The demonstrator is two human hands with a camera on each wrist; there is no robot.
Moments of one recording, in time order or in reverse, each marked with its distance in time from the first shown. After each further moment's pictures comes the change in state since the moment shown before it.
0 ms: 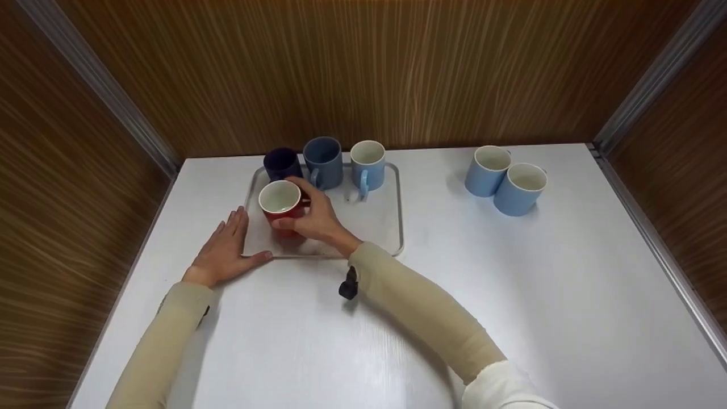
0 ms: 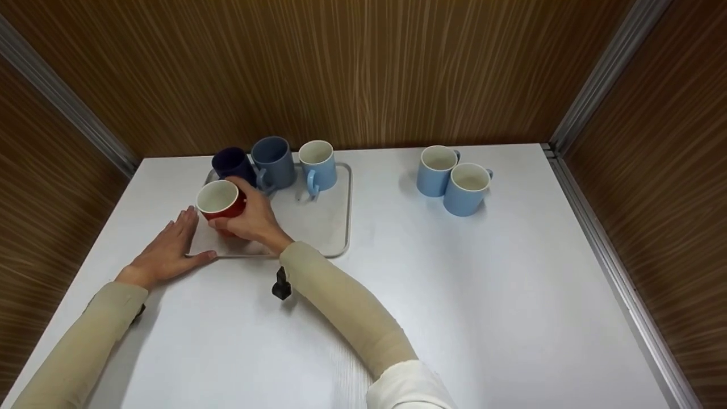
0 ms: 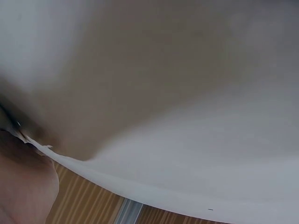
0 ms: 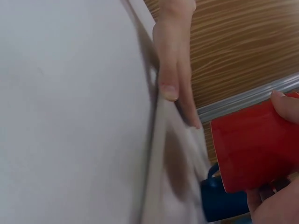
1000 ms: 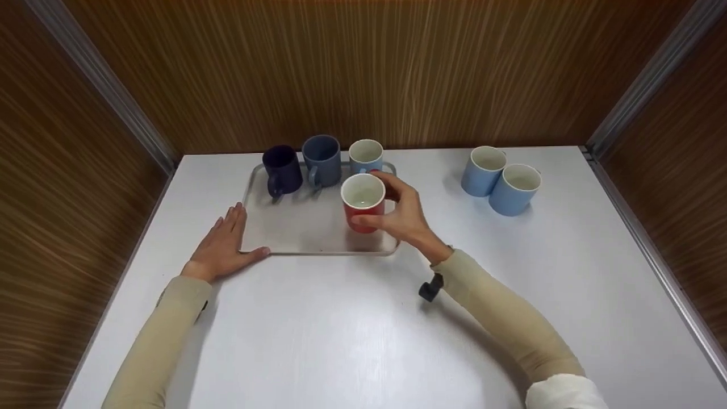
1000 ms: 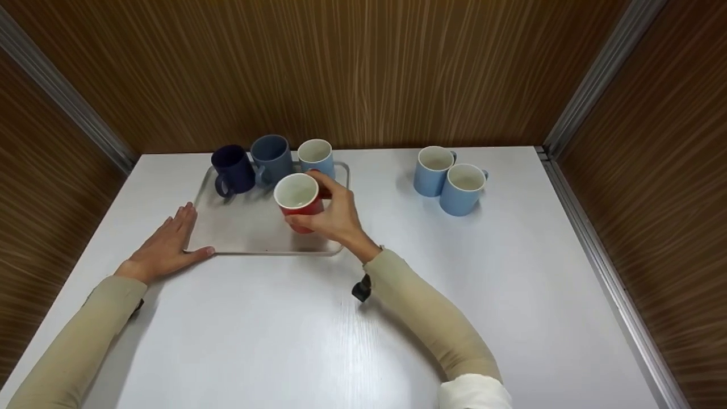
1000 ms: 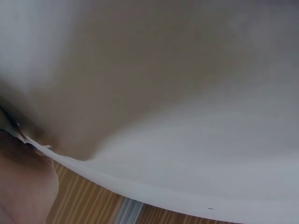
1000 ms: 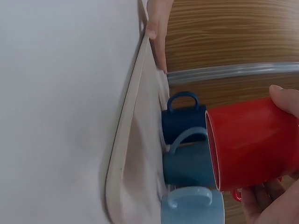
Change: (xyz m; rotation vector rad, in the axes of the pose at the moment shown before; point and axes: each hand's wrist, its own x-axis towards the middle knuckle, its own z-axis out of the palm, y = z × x) left_hand -0.001 0.001 -0.002 0.002 0.008 0.019; right_hand -0.072 0.014 -0.143 -0.044 0.165 -0.101
